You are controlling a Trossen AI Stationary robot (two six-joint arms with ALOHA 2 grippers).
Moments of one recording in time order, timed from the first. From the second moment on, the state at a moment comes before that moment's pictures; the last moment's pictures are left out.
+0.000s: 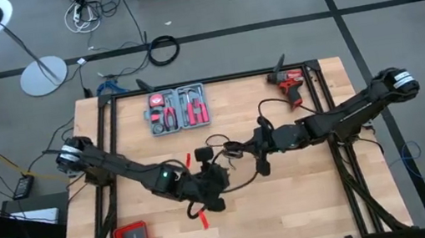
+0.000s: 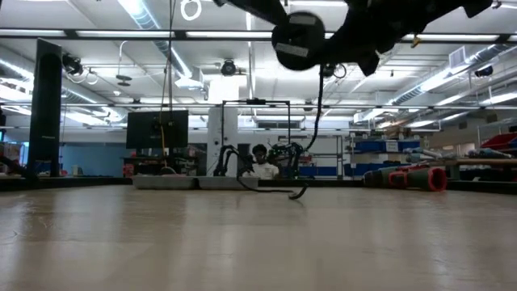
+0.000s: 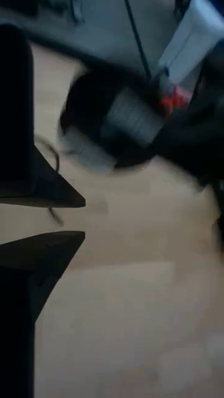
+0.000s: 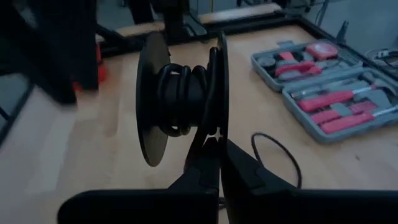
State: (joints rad) left arm -0.42 1.74 1.46 -0.52 -0.62 -0.09; right arm 0.25 1.26 0.73 0.10 0.39 0.27
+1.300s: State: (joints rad) left arm -0.24 1.75 0.94 0.16 -0.50 -0.21; right arm 0.33 1.09 0.73 -0.10 0.45 0.37
